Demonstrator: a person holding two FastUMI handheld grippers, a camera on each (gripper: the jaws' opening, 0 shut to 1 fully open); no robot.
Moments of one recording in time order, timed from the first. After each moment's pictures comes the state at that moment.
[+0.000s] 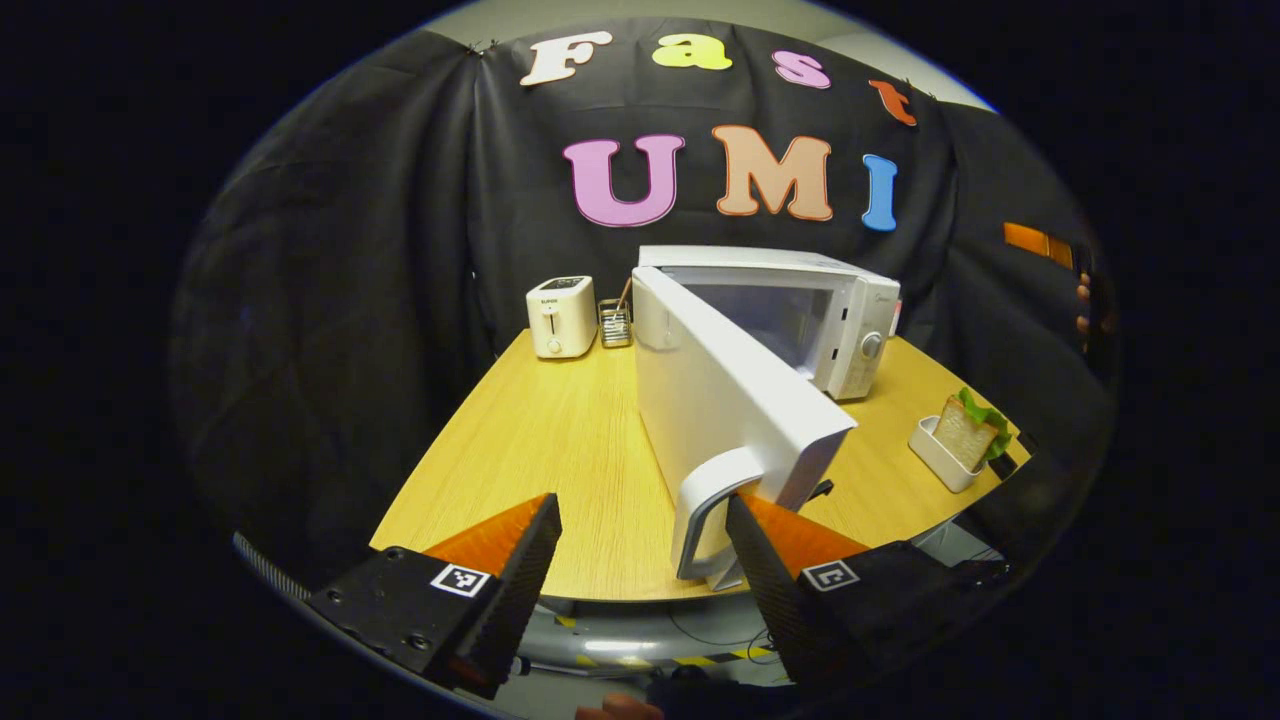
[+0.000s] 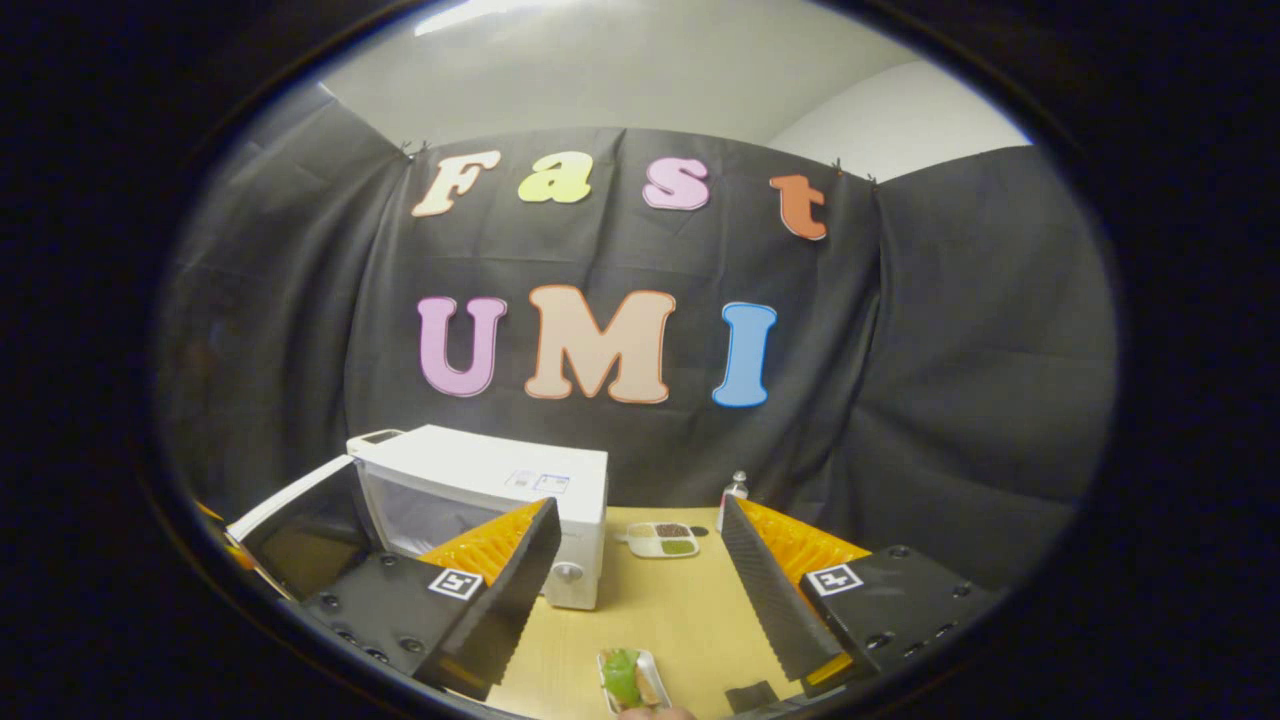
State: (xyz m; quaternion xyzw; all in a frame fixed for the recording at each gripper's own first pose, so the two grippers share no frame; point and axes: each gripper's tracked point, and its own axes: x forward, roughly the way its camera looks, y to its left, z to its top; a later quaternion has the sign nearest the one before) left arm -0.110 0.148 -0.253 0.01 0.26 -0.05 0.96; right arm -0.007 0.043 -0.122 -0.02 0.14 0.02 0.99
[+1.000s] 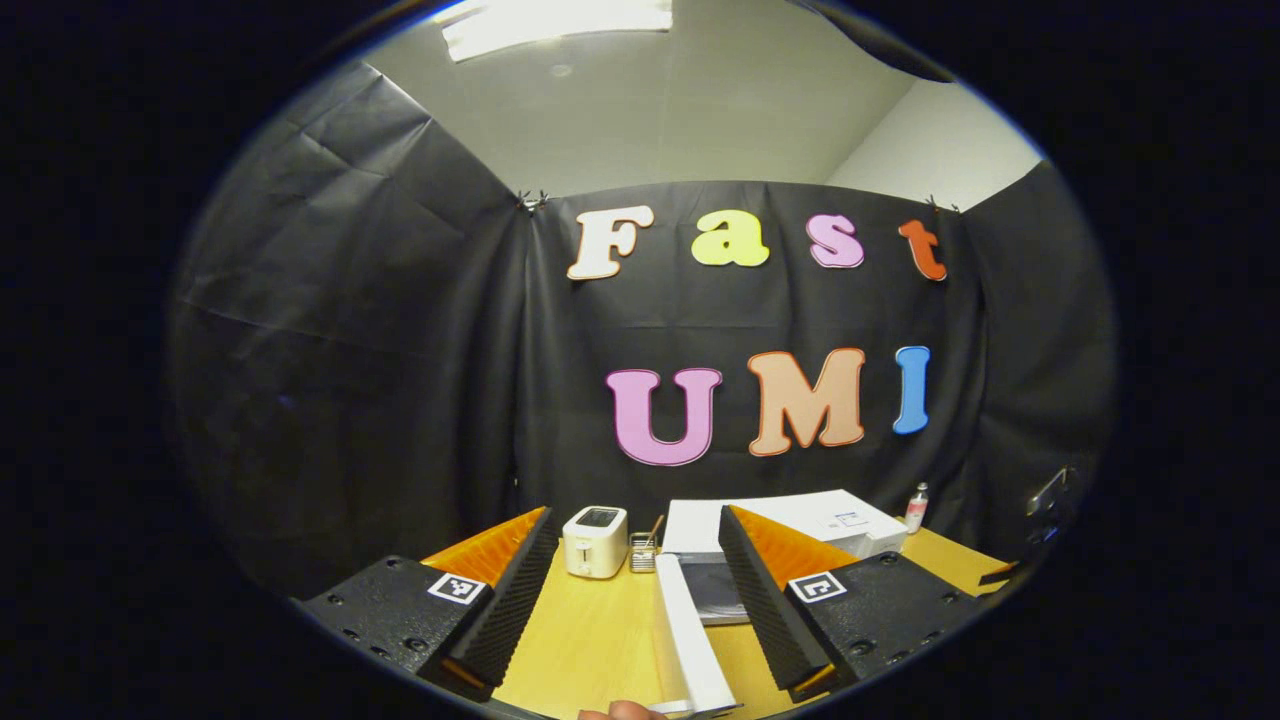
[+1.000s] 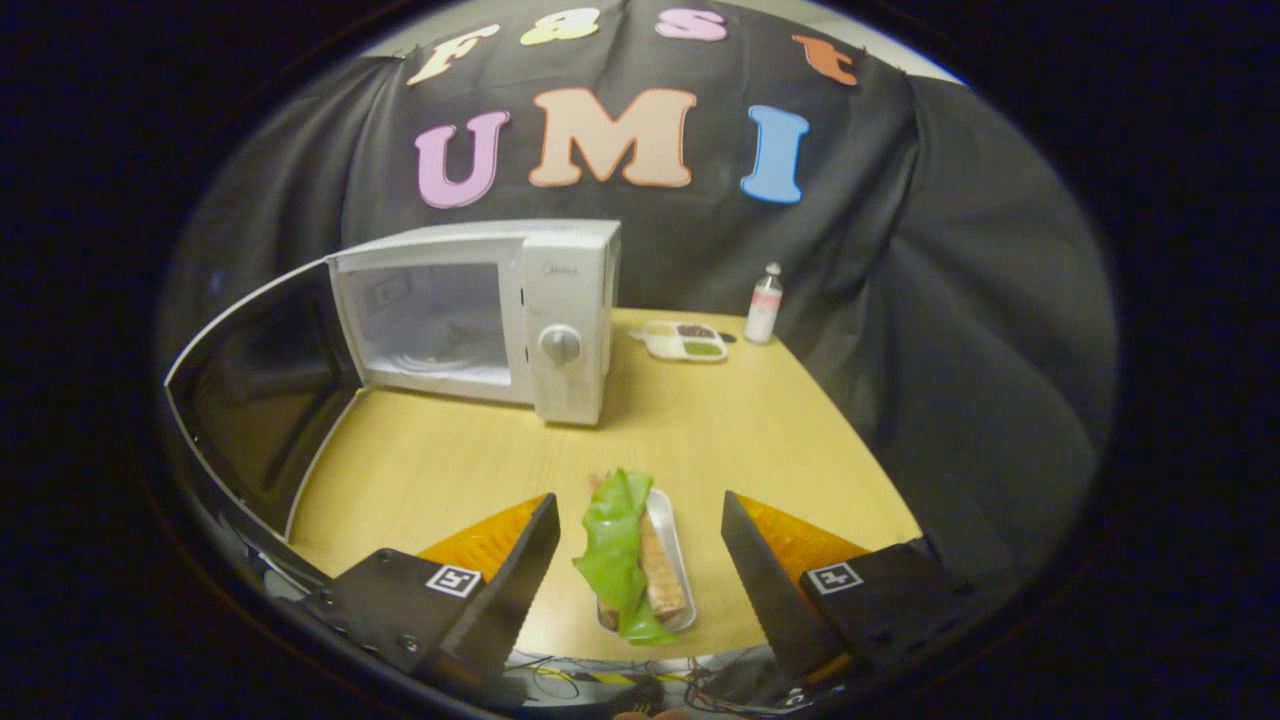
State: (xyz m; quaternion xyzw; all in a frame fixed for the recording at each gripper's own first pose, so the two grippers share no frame) left arm -0.021 0.123 -0.011 0.00 -0.01 0.01 1.00; right arm -0.079 0.024 -0.376 -0.02 0.40 0.04 0.91
